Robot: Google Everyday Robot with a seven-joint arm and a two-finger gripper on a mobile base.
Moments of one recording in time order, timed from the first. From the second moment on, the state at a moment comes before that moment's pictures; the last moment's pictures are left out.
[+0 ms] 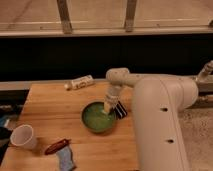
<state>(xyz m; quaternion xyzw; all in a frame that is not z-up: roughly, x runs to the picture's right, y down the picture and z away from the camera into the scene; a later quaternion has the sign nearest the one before) 0.026 0.138 0.905 -0.44 0.10 0.40 0.80</state>
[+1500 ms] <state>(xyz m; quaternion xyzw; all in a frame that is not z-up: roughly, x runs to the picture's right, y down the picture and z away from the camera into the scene) 0.028 0.086 0.843 -0.44 0.10 0.40 0.80</state>
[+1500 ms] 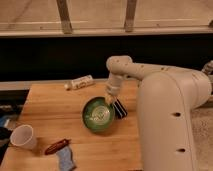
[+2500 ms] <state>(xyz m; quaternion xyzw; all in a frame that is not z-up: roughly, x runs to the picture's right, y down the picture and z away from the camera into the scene) -0.006 0.052 0.884 -0.44 0.12 0.38 0.81</state>
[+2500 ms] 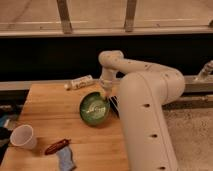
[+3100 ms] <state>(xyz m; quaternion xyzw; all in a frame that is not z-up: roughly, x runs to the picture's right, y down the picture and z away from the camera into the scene) -0.060 0.069 0.868 -0.46 0.11 0.32 0.82</state>
